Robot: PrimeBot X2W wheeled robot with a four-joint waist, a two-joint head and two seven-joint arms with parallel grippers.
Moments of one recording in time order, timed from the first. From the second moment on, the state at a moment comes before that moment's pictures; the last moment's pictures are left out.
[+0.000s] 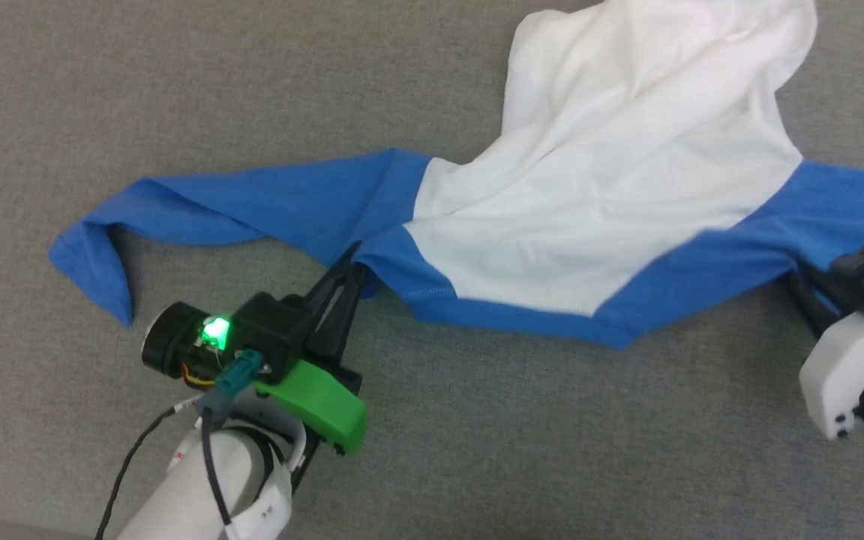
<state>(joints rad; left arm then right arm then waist) -0.28 0.37 -0.51 -0.14 -0.30 0.10 0.02 -0.21 -0.62 0.20 -0.17 0.28 0.13 0.44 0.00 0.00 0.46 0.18</state>
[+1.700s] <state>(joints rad) -1.18 0.40 -0.37 -0.15 -0.40 0.06 0.45 -1.10 -0.53 0.20 -0.14 0.24 0.13 0.47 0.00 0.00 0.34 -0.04</state>
